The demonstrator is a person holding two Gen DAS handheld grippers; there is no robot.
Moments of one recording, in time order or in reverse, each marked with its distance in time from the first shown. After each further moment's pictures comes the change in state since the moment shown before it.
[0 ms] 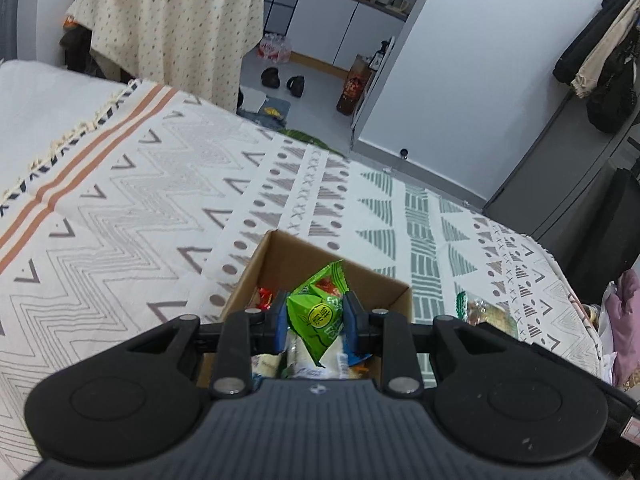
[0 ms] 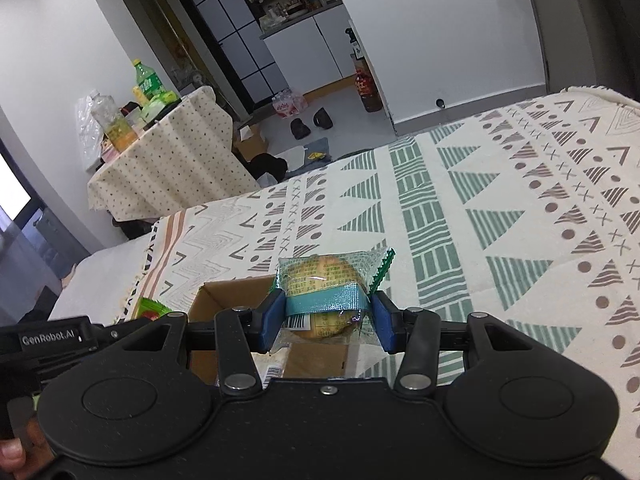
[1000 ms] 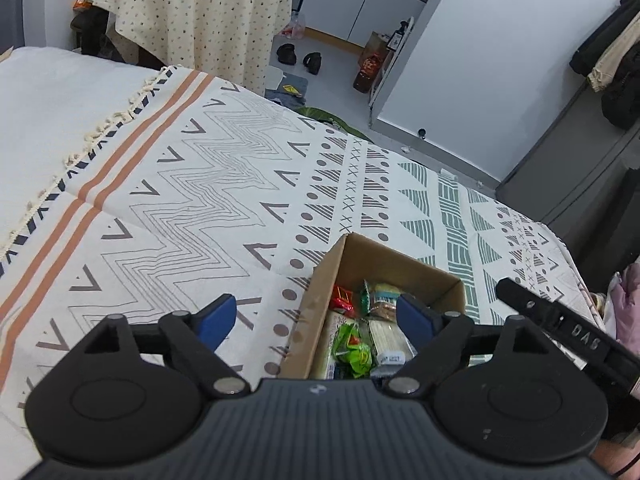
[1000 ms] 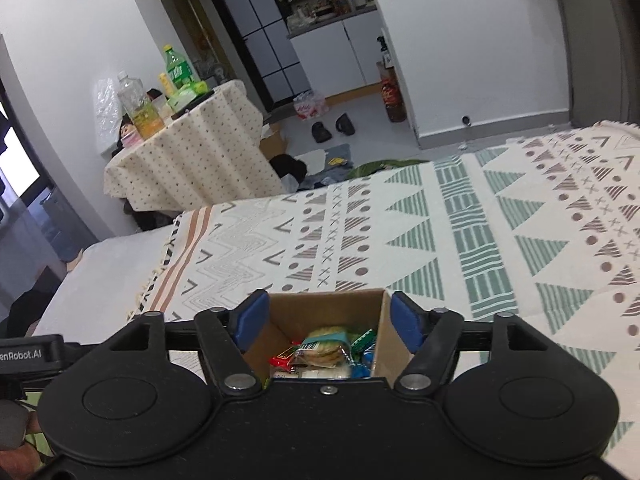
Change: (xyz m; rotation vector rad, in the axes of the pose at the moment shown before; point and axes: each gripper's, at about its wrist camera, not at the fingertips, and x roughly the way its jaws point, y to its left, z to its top) left arm -0.035 0.067 0.035 0.004 0.087 0.018; right arm -0.001 0.067 0.008 -0.087 -0.028 -0.002
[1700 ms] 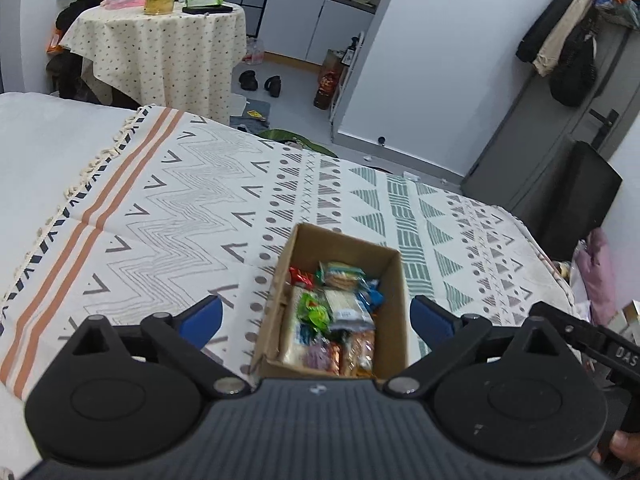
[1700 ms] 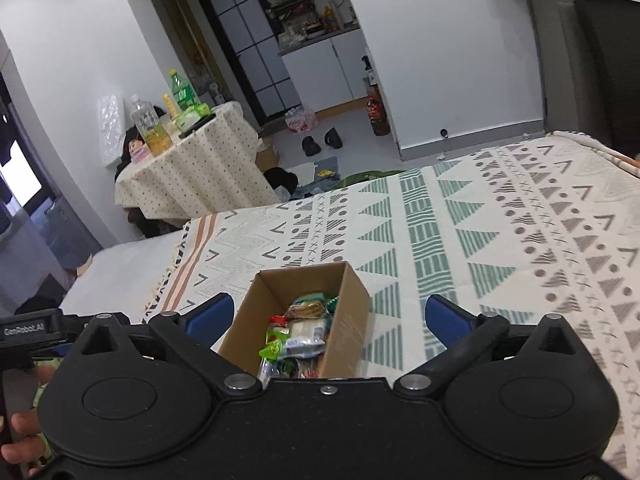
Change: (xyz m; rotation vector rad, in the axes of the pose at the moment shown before) left arm -0.087 -0.032 -0.039 0.120 -0.056 -0.069; right arm -0.128 -0.018 -0.020 0.025 -0.033 -0.022
